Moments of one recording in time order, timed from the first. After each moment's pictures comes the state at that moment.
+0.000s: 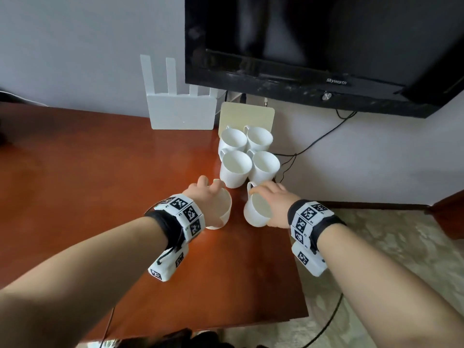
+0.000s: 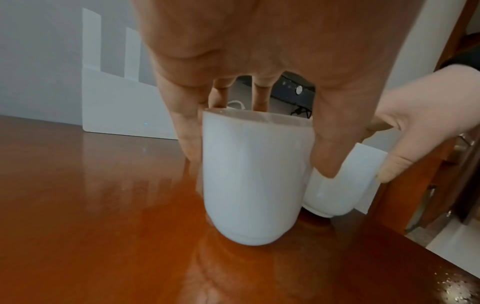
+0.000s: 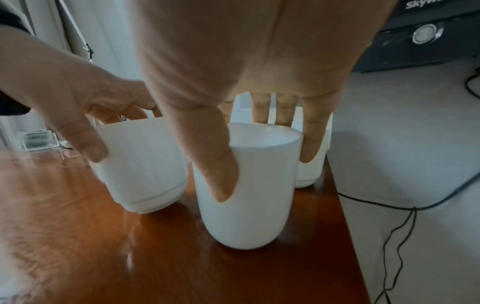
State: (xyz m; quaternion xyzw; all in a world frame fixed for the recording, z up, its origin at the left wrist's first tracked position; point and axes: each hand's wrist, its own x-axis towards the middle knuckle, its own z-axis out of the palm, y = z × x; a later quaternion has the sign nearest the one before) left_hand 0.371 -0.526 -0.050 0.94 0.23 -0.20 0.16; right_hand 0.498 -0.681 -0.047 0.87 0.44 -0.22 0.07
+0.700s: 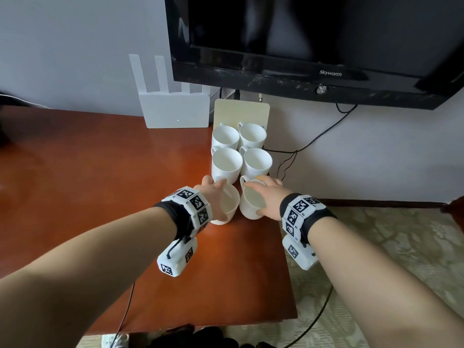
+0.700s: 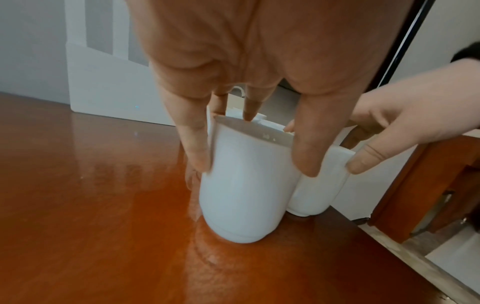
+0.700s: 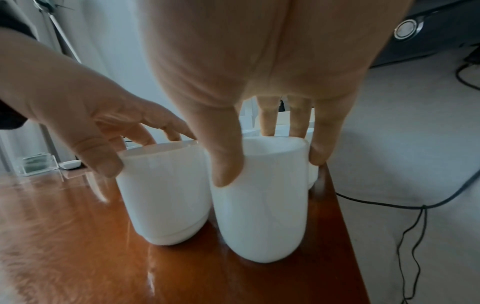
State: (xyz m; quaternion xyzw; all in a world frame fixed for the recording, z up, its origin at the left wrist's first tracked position) left_hand 0.405 -0.557 -0.051 0.91 0.27 -0.23 0.21; right_hand 0.521 -0.691 -0.050 0.87 0.43 -0.25 0.04
